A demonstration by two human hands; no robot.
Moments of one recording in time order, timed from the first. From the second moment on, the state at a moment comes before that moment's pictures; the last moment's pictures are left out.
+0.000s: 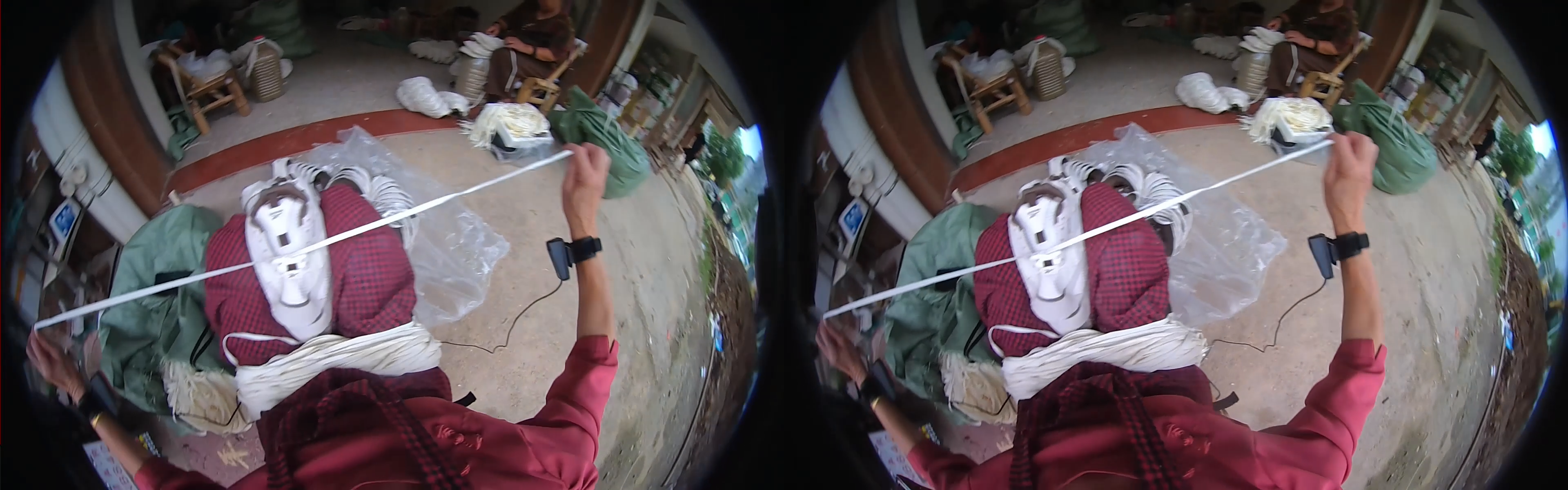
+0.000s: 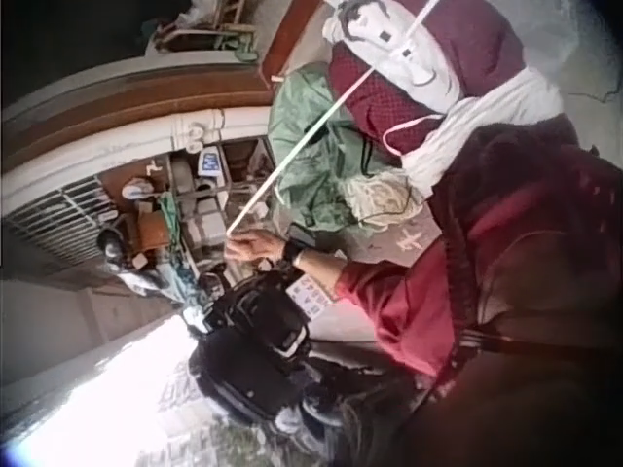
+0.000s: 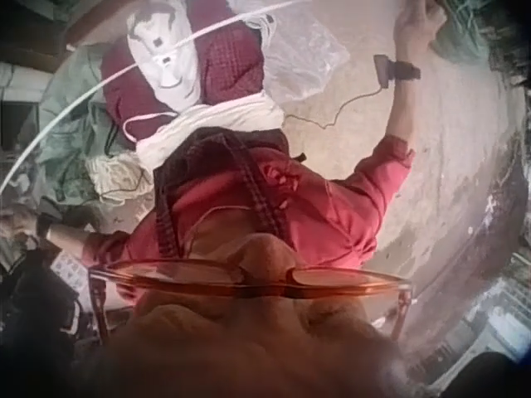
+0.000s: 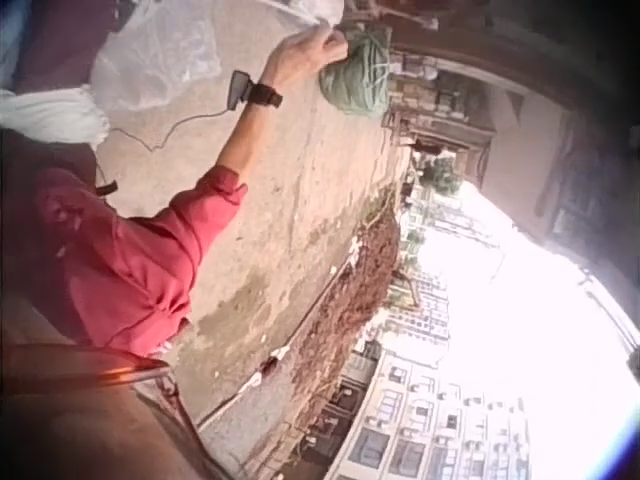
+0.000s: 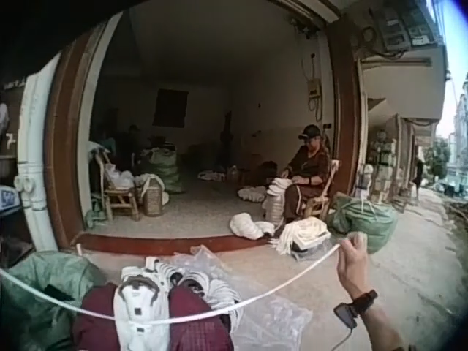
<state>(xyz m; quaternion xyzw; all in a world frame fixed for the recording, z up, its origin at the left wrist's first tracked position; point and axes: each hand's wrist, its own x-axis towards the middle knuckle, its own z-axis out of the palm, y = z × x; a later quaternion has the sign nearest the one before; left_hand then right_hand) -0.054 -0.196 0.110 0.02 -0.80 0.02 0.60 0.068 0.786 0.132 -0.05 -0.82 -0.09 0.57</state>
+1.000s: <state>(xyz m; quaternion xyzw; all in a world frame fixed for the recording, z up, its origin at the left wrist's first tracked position) -0.089 0.244 -0.002 -0.10 -0.40 -0.91 -0.10 -0.048 0.511 0.024 0.19 -0.81 0.51 0.20</state>
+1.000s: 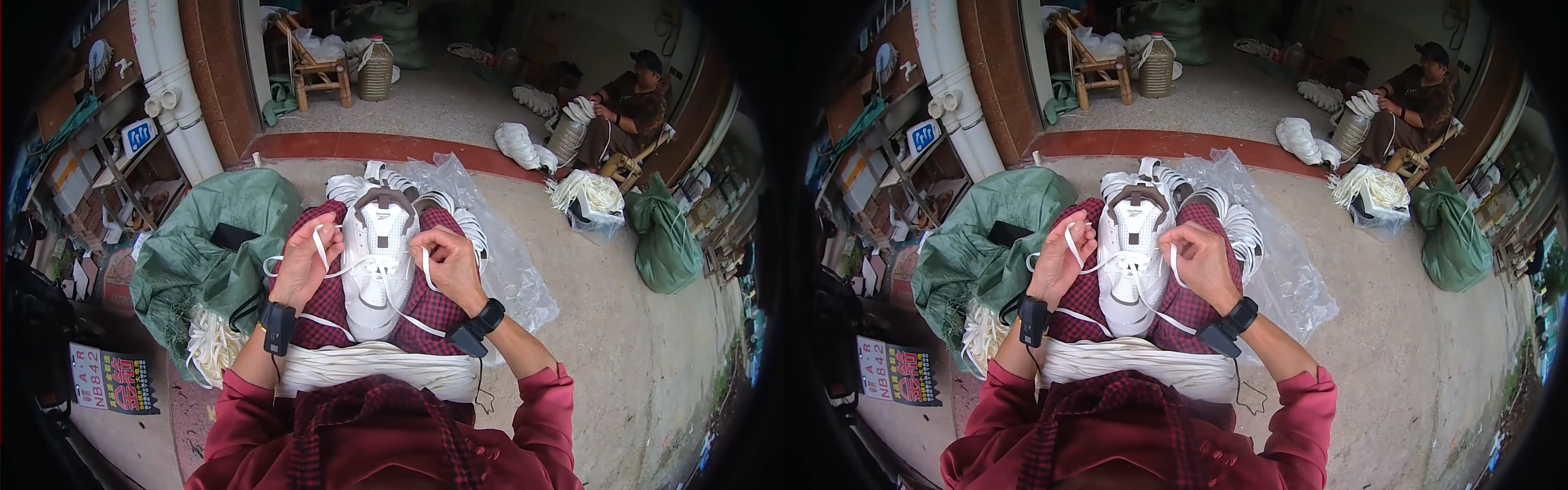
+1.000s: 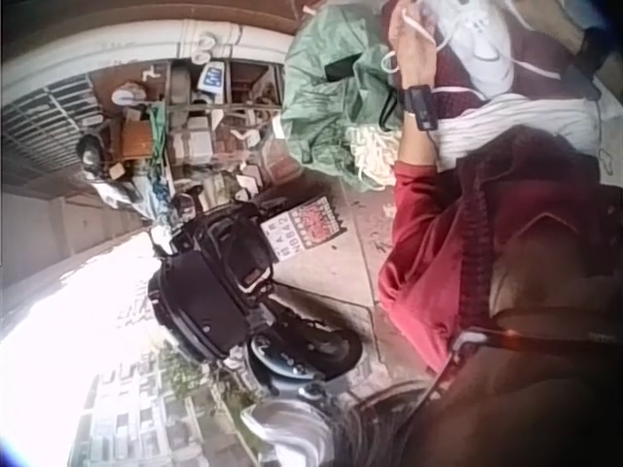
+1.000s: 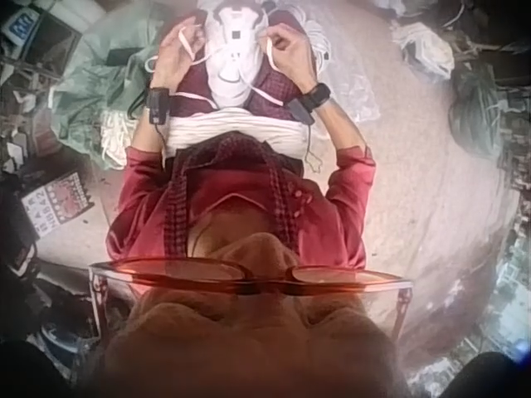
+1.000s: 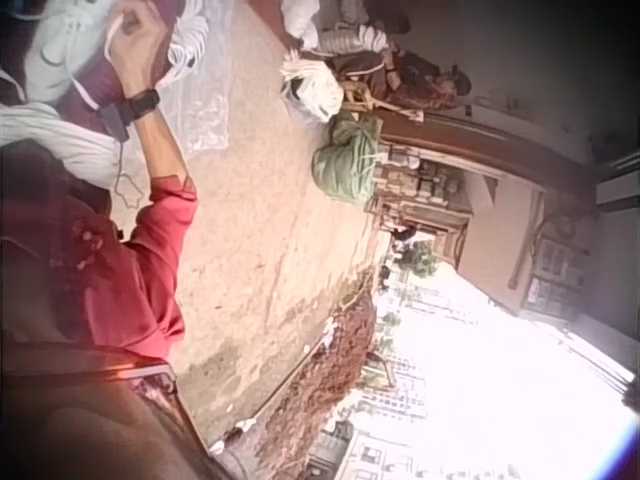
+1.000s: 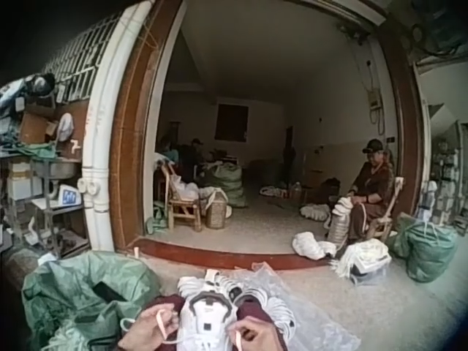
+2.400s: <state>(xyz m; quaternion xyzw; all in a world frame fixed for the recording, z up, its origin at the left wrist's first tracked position) -0.066 0.276 0.030 -0.31 -0.82 -0.42 0.25 -0.089 0.509 0.105 0.49 -0.87 0.00 0.02</state>
